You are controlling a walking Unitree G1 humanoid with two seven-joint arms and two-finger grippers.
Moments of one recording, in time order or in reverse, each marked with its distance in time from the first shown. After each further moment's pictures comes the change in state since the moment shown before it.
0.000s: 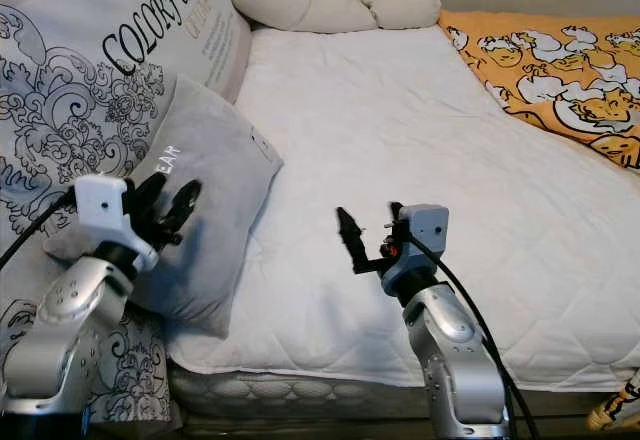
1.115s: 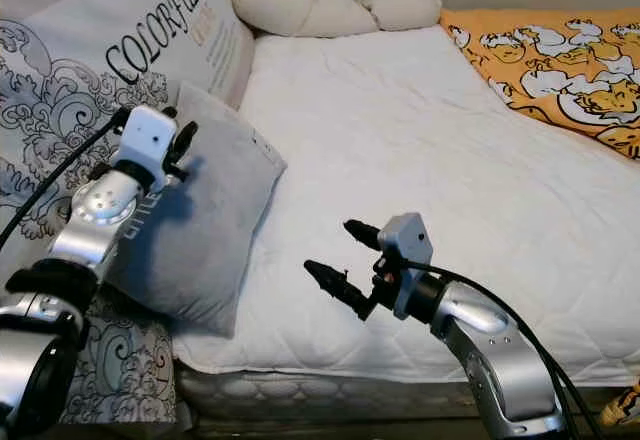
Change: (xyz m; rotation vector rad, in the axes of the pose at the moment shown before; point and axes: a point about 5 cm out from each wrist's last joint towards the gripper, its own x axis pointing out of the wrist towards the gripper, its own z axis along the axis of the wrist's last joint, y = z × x) left arm 0.097 0.036 0.025 0.524 -0.082 -0.046; right arm -0.019 0.005 0.011 -0.136 0.151 0.613
